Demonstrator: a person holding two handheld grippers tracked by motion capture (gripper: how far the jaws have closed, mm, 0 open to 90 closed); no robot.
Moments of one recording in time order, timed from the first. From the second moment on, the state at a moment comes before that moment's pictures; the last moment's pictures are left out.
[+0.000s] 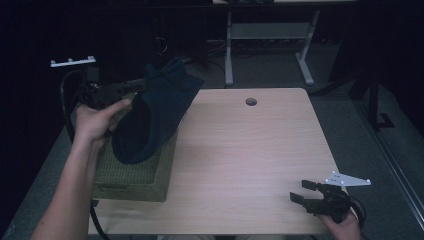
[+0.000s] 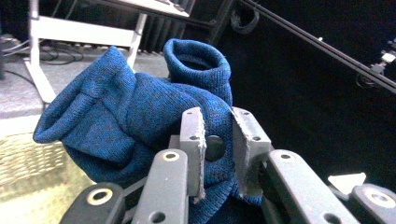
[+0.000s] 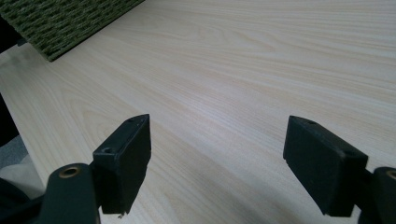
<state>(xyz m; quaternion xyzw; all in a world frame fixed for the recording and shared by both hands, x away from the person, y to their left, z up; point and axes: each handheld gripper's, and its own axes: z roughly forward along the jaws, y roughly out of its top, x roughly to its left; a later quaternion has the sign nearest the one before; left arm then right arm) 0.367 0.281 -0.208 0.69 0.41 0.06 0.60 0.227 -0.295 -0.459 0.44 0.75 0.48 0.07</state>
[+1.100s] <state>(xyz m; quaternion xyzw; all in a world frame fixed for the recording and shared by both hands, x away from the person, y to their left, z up) 0.378 0.163 -0.228 0.71 0.36 0.00 0.60 0.228 -0.302 -0.456 0.43 0.75 0.50 0.08</state>
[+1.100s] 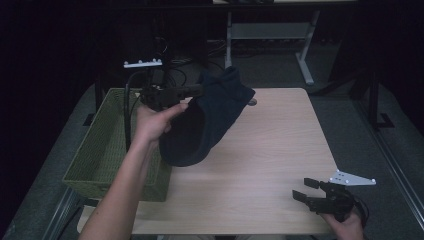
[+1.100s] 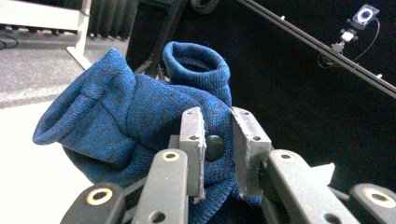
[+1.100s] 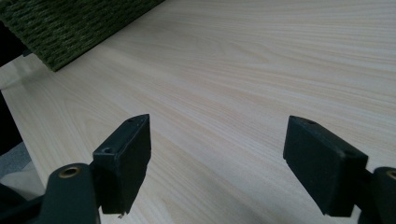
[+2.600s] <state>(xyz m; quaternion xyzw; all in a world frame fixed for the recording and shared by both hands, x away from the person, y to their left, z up) 0.383 0.027 -0.369 0.77 0.41 -0.04 0.49 0.227 -0.310 -0.454 0.43 0.74 0.51 0.08</state>
